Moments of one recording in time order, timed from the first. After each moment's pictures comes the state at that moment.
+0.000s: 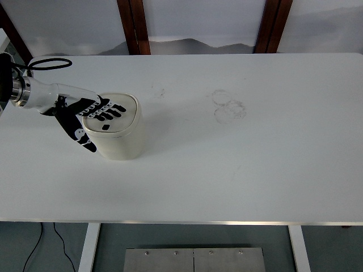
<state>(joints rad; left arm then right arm) -1.48 0.89 0.15 -1.36 0.53 -0.61 0.14 0.07 0.00 0.36 0.16 -0.26 -0.02 -0.06</state>
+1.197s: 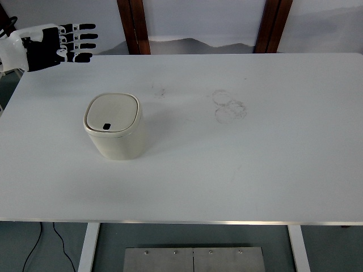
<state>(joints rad) -1.32 0.80 0.07 -0.88 -0.12 -0.54 -0.10 0.07 0.00 0.36 0.16 -0.26 -0.02 -0.06</state>
